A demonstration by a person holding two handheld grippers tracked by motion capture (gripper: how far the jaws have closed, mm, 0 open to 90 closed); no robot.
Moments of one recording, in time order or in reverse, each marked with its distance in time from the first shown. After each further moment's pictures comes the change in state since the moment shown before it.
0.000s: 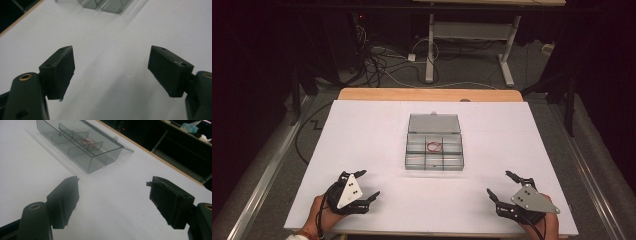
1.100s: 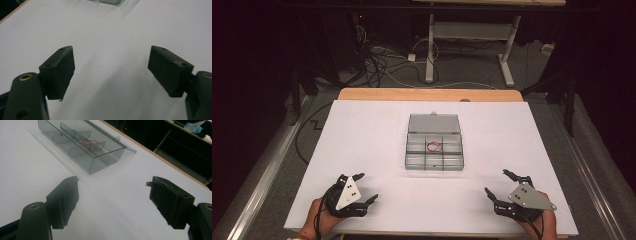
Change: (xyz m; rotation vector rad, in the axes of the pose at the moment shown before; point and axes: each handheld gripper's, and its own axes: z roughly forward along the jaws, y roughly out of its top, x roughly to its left) left arm -0.005 -0.002 -0.002 0.021 -0.003 -0.004; right arm 0.000 0.002 0.006 0.005 0.017 -0.006
